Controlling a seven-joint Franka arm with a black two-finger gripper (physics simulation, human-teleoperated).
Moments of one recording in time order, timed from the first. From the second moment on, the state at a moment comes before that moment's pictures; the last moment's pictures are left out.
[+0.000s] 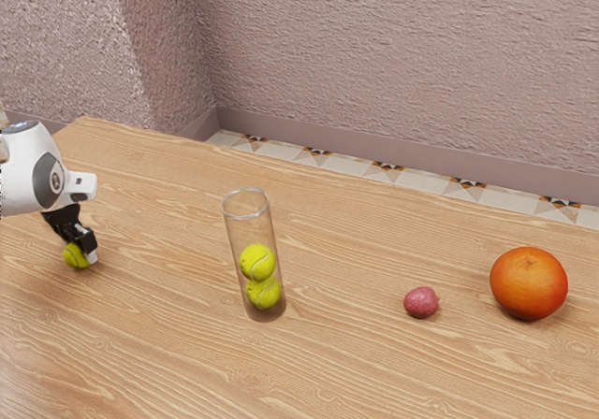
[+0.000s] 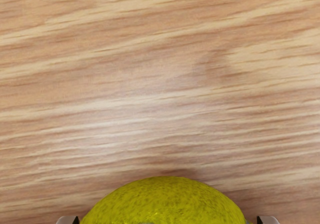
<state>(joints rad) 0.40 0.44 0.19 -1.97 -0.14 2.46 0.81</state>
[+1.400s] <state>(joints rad) 0.25 0.06 -0.16 -1.76 0.04 1.77 0.55</state>
